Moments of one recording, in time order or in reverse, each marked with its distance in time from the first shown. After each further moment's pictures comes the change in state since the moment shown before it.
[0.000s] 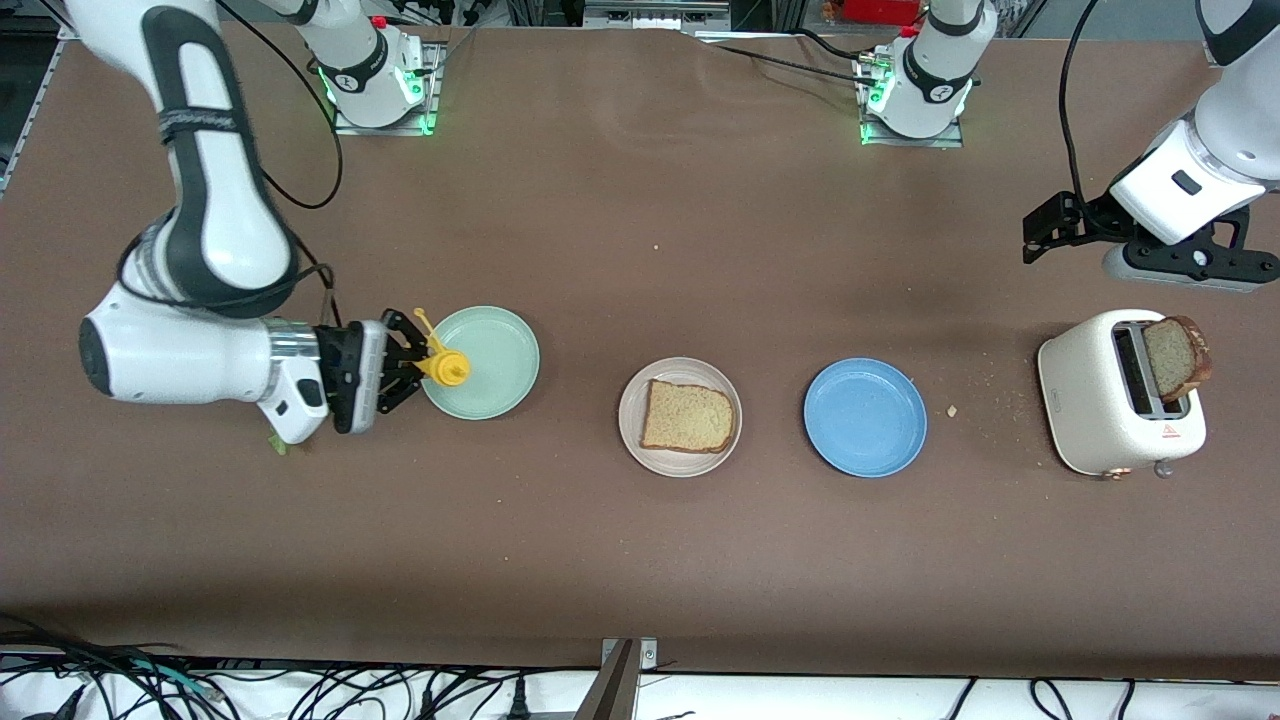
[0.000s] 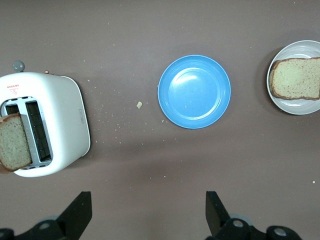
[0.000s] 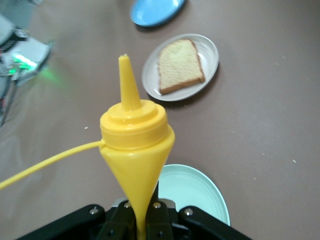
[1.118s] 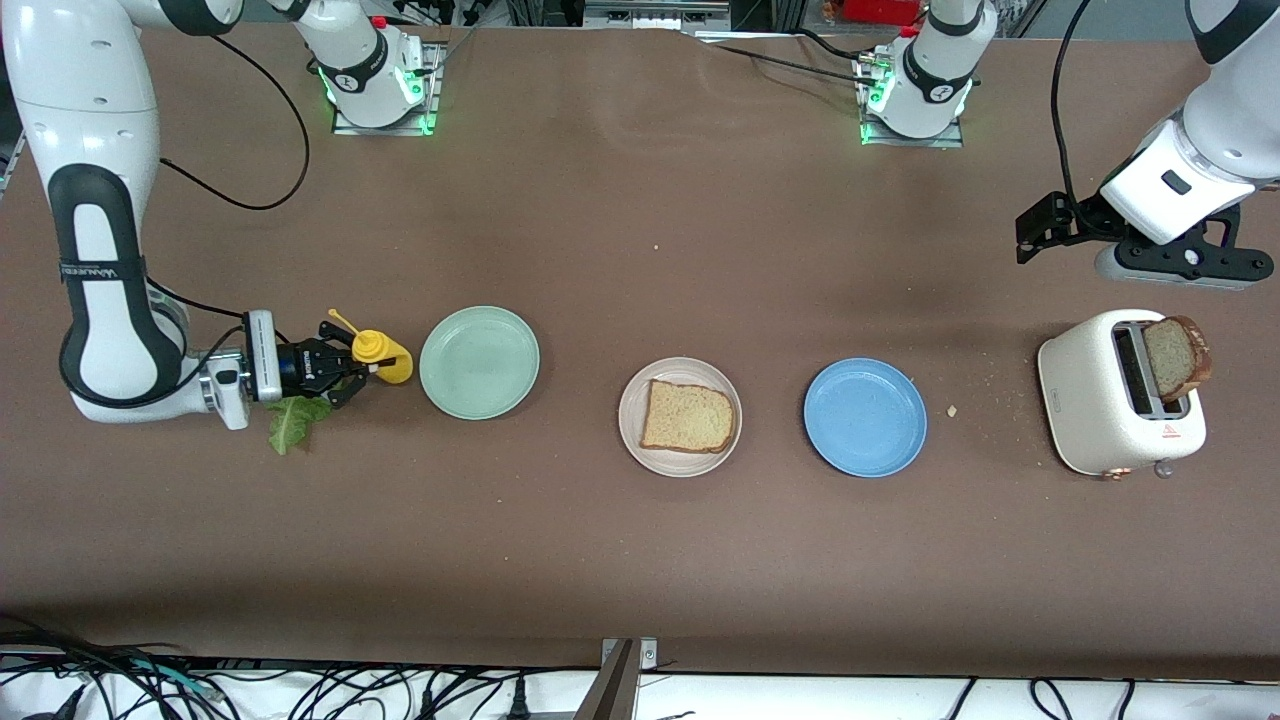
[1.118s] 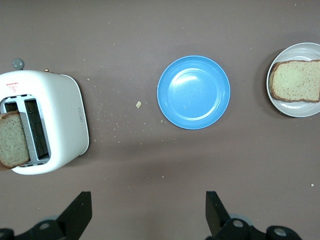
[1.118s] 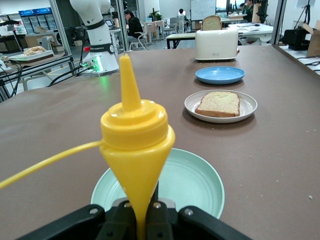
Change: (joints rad) left arm 0.001 0.000 -0.016 0.000 0.006 0.000 -0.032; right arm -0.266 0.229 0.008 -0.089 0.265 -0.225 -0.951
